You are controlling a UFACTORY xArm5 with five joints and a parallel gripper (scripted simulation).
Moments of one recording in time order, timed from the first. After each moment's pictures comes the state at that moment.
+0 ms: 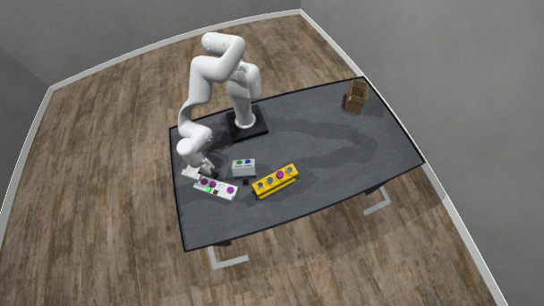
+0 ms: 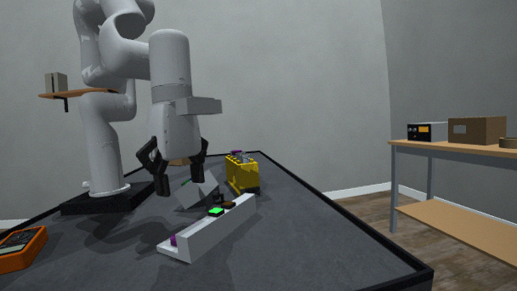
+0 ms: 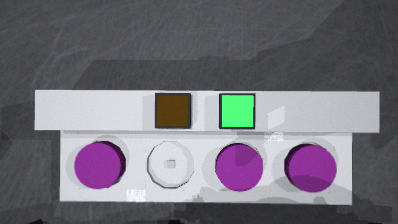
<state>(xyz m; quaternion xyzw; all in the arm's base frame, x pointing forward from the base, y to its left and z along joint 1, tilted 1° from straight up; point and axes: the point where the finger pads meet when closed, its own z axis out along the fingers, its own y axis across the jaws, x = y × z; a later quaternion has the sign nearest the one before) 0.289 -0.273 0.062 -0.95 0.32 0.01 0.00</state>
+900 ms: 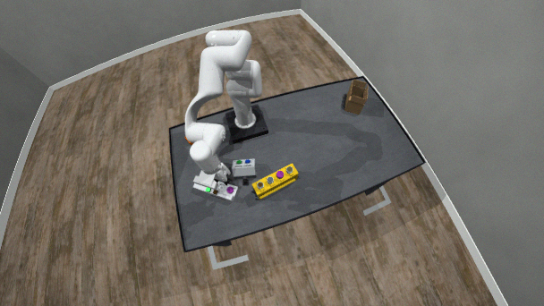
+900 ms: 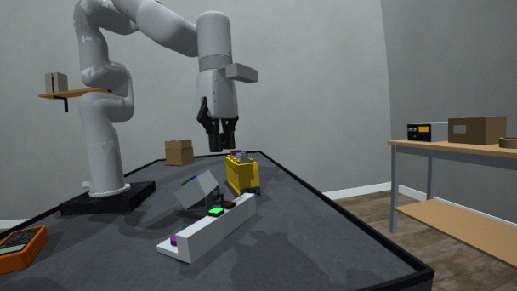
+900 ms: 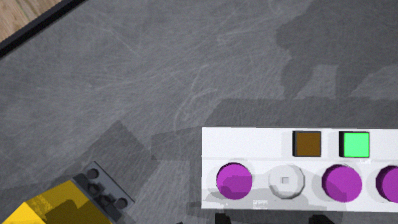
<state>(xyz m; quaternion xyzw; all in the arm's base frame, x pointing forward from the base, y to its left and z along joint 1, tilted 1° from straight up) 0.376 -0.203 0.131 -0.95 0.32 0.01 0.00</state>
